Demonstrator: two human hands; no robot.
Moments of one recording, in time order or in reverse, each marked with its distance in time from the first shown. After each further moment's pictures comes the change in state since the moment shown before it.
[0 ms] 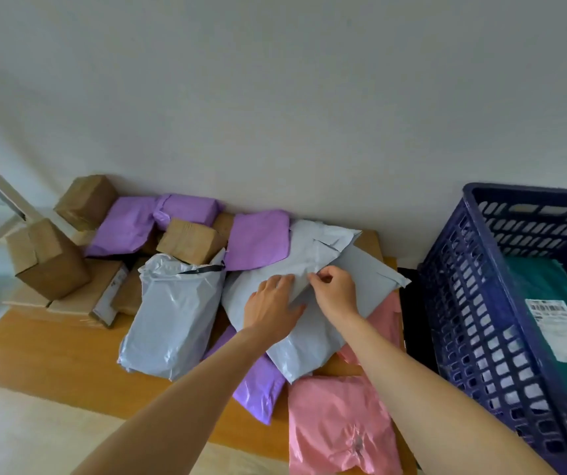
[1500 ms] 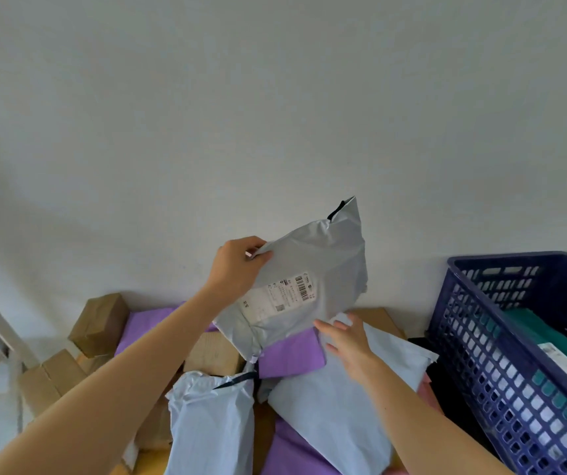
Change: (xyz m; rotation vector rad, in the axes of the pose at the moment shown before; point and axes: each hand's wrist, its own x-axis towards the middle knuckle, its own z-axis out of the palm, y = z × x) left_hand 0.060 -0.055 -0.266 -0.482 0.338 0.319; right_hand 0.008 -0.094 0.051 0.676 0.070 0.249
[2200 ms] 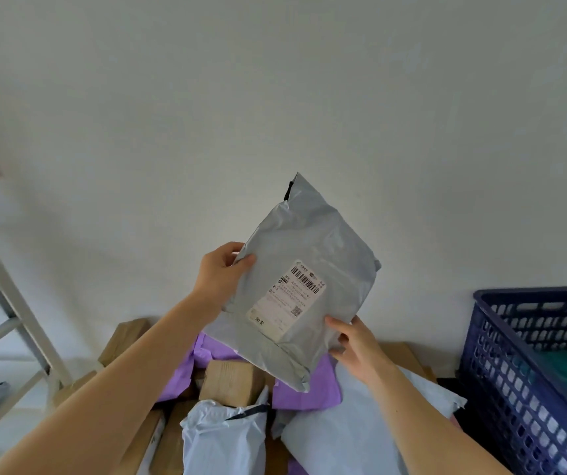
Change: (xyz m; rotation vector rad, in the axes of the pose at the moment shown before) left_hand 0.007 0.022 -0.035 -0.389 0.172 -0.198; right_hand 0.013 -0.054 0.008 0.297 -0.310 0.017
